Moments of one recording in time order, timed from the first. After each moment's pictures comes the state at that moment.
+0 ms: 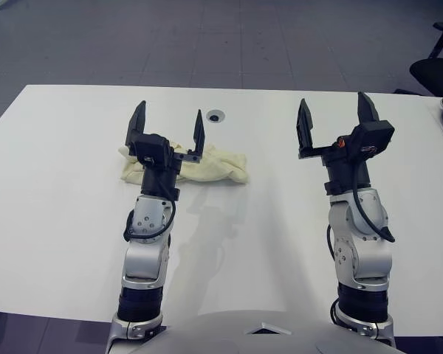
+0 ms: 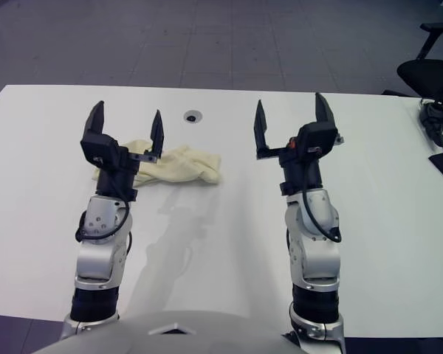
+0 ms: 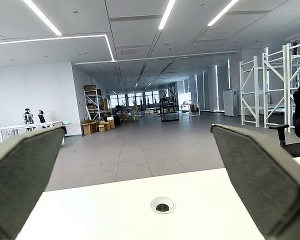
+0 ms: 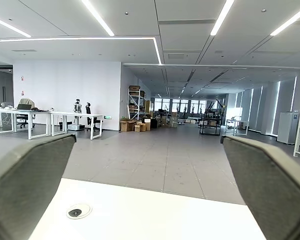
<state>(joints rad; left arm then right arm) 0.00 0.02 -0.09 -0.38 0.06 -0.09 -0.03 -0.04 -0.09 -0.02 -0.50 0.11 0.12 0.09</state>
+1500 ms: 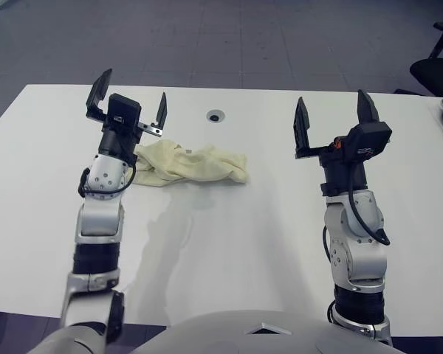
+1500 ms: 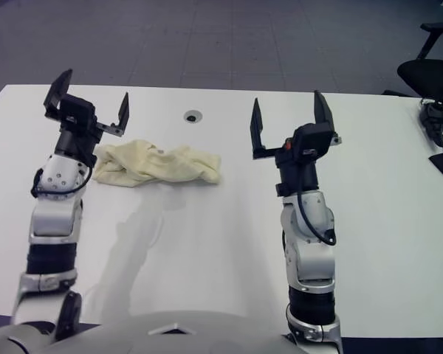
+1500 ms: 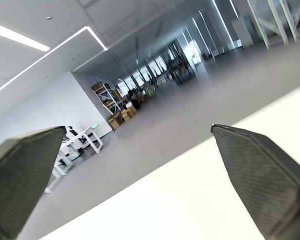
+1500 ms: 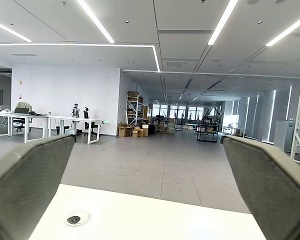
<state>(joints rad) -0.34 0.46 0.03 0.11 0.21 -0.11 -0.17 -0.02 -0.07 0.01 -0.51 0.06 0.07 0.06</state>
